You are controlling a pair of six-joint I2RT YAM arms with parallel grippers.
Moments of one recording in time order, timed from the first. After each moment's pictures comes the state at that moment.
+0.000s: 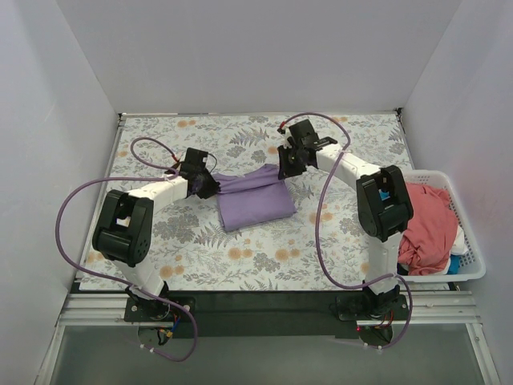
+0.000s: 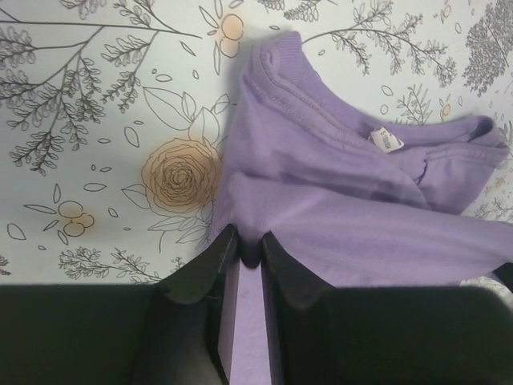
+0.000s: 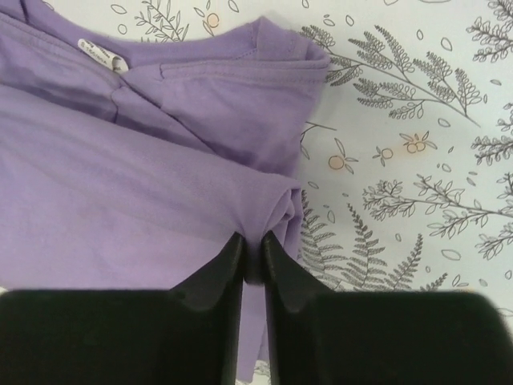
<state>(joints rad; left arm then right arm) -0.31 1.71 1.02 -0.24 -0.04 -0.89 0.47 1.98 1.52 -0.50 -0.23 0.20</state>
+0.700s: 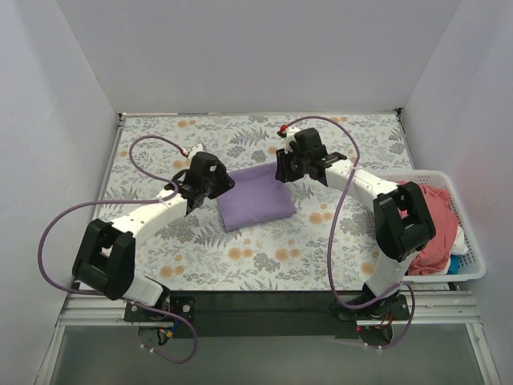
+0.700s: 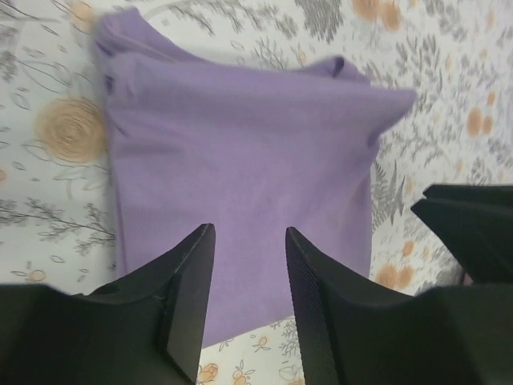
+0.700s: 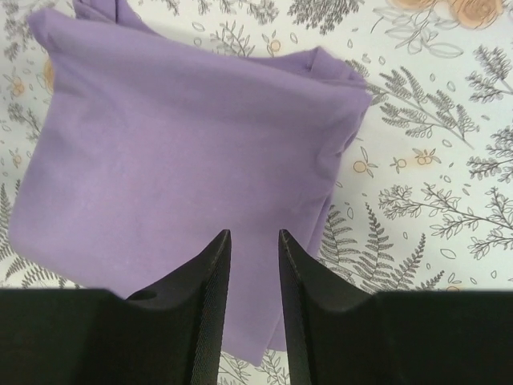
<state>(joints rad) -0.46 1.44 0.92 -0.16 -0.14 -0.86 0.52 1.76 1.27 -0.24 -0.21 0.14</state>
